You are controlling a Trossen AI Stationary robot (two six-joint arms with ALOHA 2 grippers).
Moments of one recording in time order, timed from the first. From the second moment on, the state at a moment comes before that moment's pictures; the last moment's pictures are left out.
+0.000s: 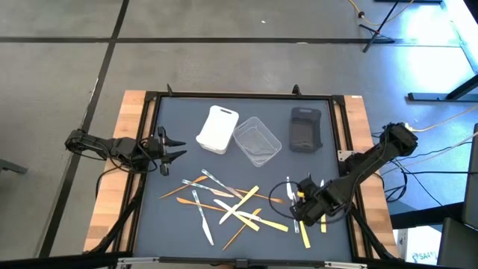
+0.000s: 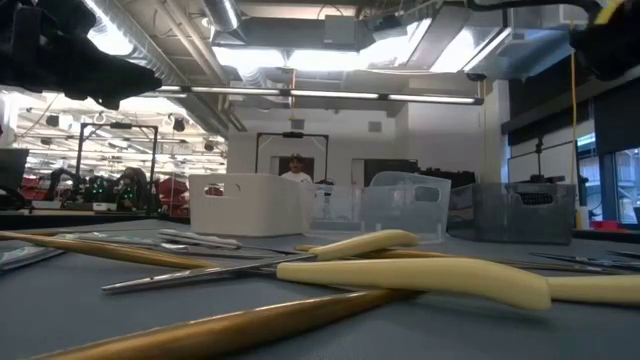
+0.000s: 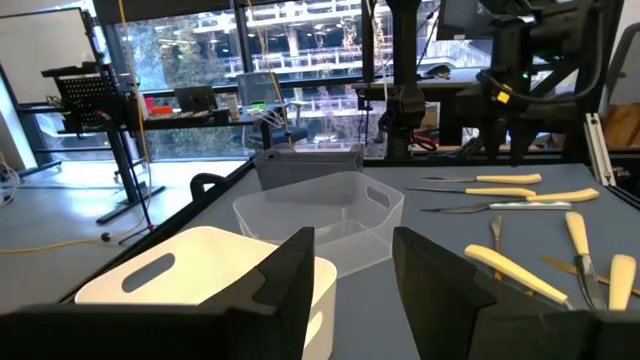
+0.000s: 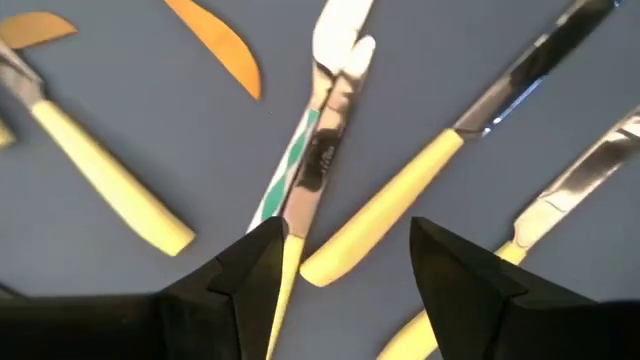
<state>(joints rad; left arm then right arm) -0.25 0.00 0.07 -0.07 -0.48 0.06 0.71 1.51 1.02 -0.94 0.04 1.75</state>
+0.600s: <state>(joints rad) -0.25 0.00 0.07 -0.07 -0.48 0.05 0.74 1.63 0.99 -0.93 0.01 1.81</state>
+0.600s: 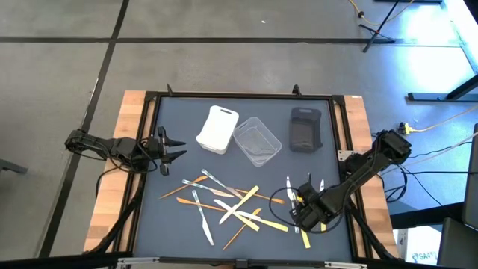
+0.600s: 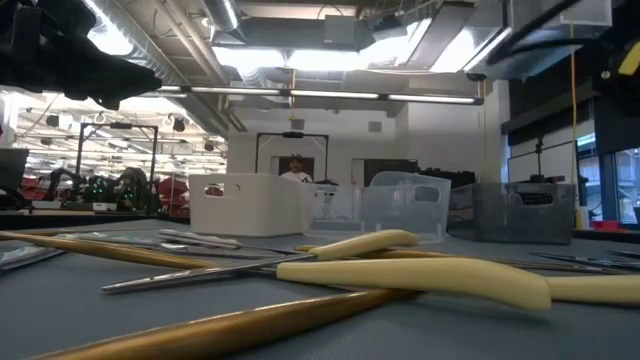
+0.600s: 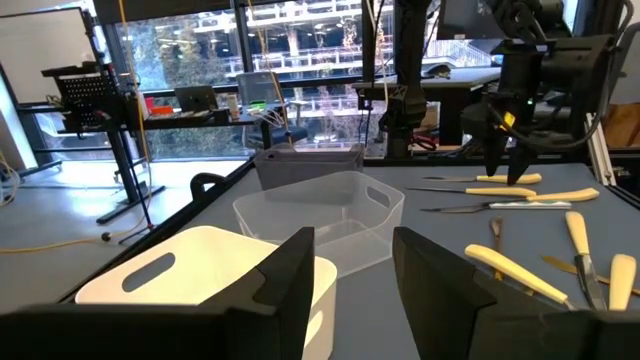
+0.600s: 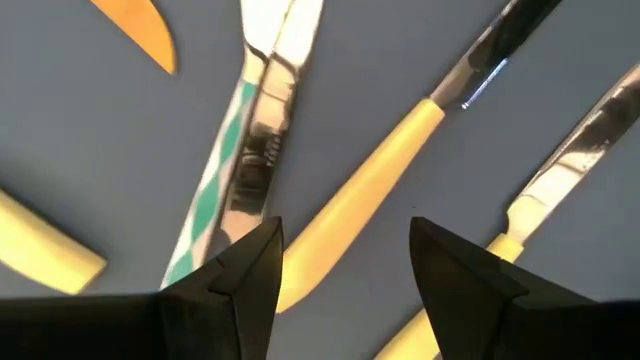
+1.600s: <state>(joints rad) -0.25 0.00 0.07 -0.07 -0.48 0.05 0.74 1.63 0.86 -0.74 -0.02 1.81</state>
